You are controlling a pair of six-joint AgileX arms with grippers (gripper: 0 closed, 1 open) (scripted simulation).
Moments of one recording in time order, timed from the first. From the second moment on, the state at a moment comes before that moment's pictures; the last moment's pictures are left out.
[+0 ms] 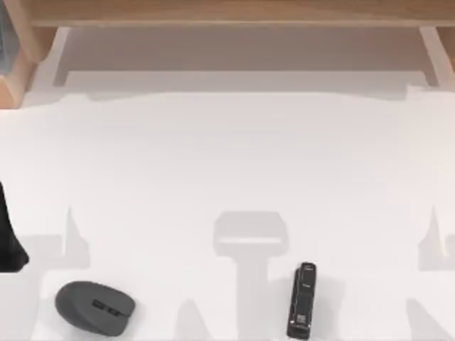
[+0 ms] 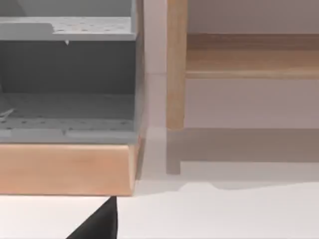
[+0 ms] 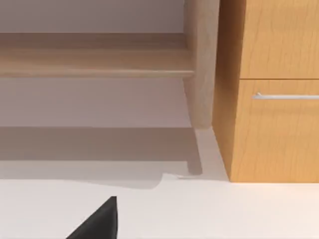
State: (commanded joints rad) left arm 0.00 0.00 0.00 0.00 0.00 0.00; right arm 0.00 0.00 0.00 0.00 0.00 0.00
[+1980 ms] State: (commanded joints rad) left arm -1.04 2.13 1.64 -1.09 0.01 -0.76; right arm 0.00 0.00 0.00 0.00 0.00 0.00
